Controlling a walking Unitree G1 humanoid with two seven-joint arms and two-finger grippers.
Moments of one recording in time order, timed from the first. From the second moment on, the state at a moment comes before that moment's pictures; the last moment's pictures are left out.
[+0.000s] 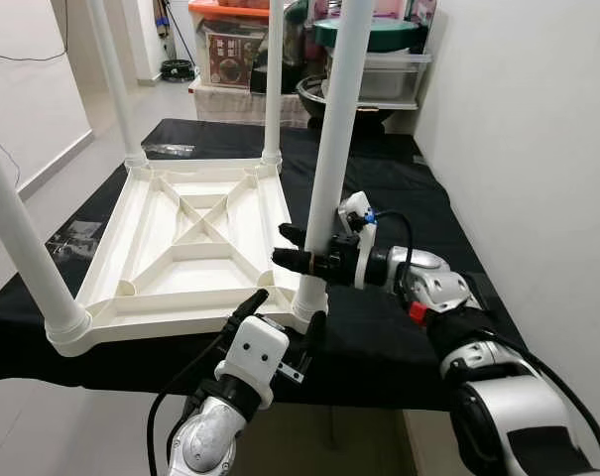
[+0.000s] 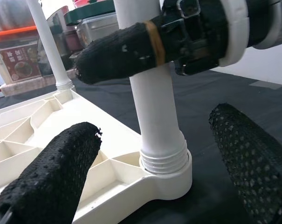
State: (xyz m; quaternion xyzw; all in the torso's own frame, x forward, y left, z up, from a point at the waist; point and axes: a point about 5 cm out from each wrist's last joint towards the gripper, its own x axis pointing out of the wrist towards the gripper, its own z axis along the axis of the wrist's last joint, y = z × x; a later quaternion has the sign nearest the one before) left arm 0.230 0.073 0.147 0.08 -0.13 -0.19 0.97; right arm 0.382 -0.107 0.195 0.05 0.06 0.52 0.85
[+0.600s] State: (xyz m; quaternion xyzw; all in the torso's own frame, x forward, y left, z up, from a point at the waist) left arm 0.231 0.073 0.147 0.08 -0.13 -0.19 0.97; right arm 0.413 -0.155 0.197 0.06 0.03 -0.03 1.00
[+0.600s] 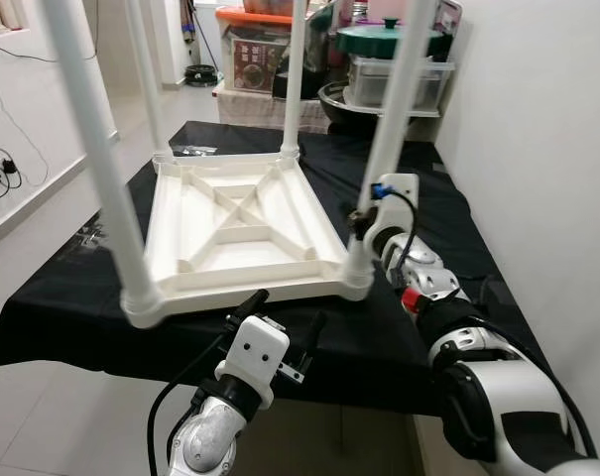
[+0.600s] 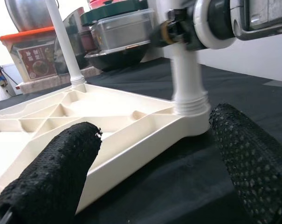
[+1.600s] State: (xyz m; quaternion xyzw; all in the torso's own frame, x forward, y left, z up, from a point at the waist) left arm 0.231 0.072 0.147 0.08 -0.14 -0.19 0.97; right arm 0.396 -0.112 0.195 0.09 0.02 0.37 0.92
